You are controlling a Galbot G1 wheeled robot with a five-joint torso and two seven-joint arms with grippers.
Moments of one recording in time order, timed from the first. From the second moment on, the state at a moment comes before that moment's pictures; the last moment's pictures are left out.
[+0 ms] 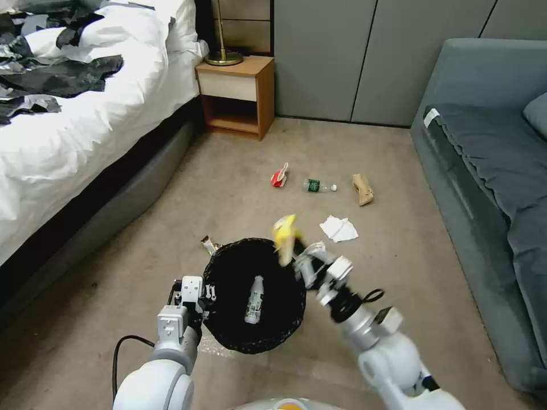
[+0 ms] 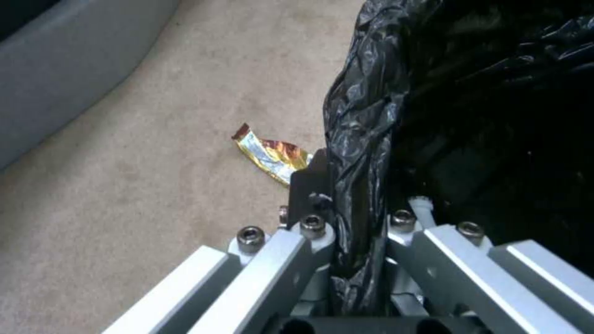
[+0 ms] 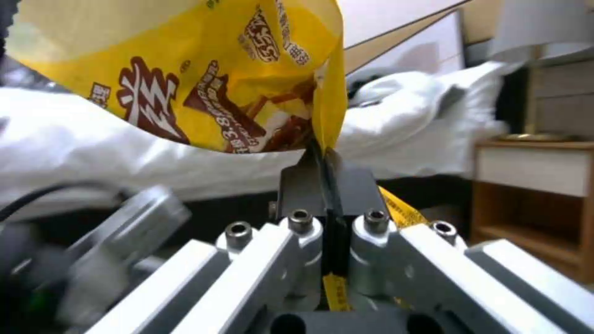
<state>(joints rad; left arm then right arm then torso) 1.69 -1.50 -0.47 -2.27 0.00 0.51 -0.06 -1.40 1.20 0.08 1.96 0.31 0.40 -0.41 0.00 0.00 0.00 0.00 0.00</state>
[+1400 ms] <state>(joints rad) 1.69 -1.51 -0.45 -2.27 0.01 0.51 -0.06 -1.39 1.09 0.02 1.91 0.19 0.38 -0.39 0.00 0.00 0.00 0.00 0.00</state>
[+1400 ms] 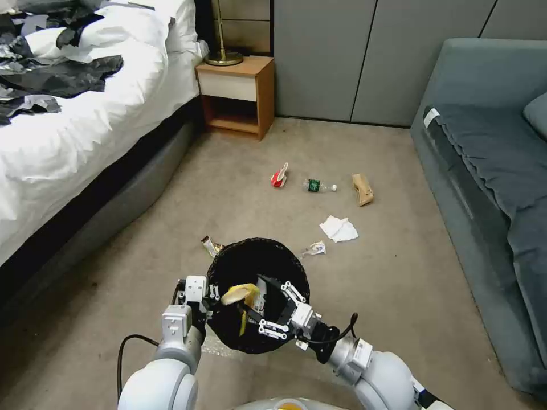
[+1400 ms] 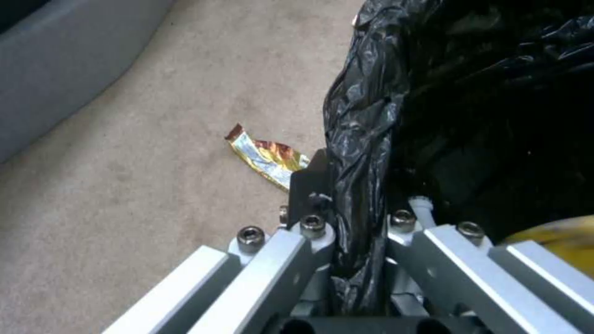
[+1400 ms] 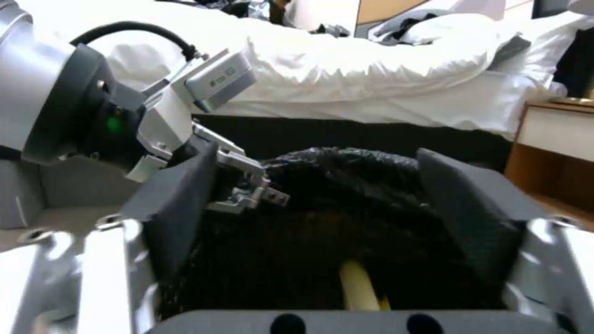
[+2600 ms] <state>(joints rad) 1.67 -1.49 -0.54 -2.25 -0.03 0.49 -0.06 -1.69 1.38 0.46 2.13 0.10 0.51 -0.07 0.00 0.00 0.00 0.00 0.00</state>
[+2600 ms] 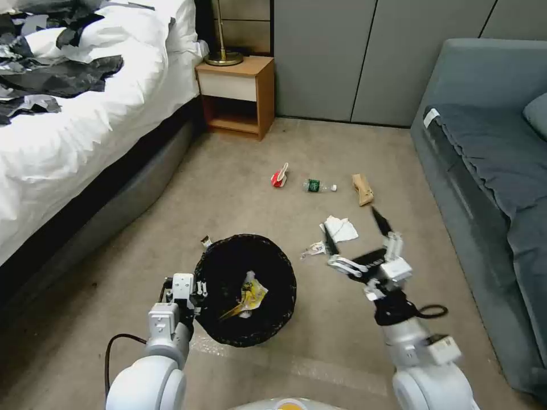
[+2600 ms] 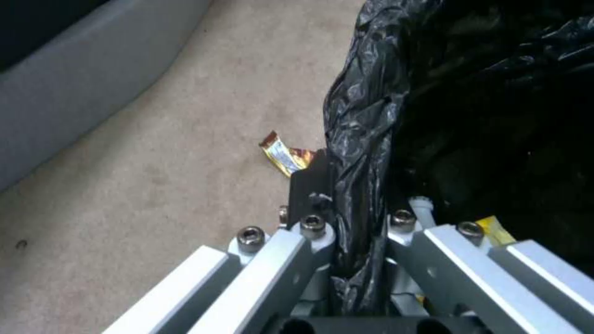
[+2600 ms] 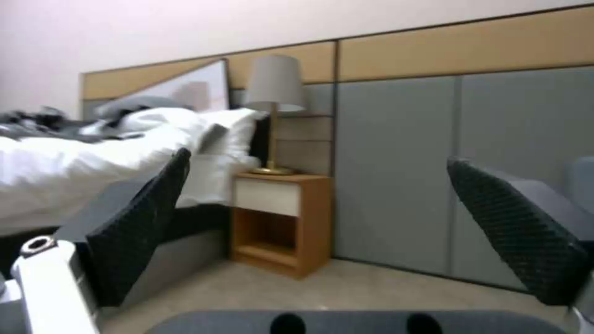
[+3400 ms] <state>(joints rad) 1.67 -1.49 -0.55 -2.27 -0.05 0.49 -0.06 -1.75 1.46 0.51 2.01 0.05 0.54 -0.04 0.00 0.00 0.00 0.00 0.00</state>
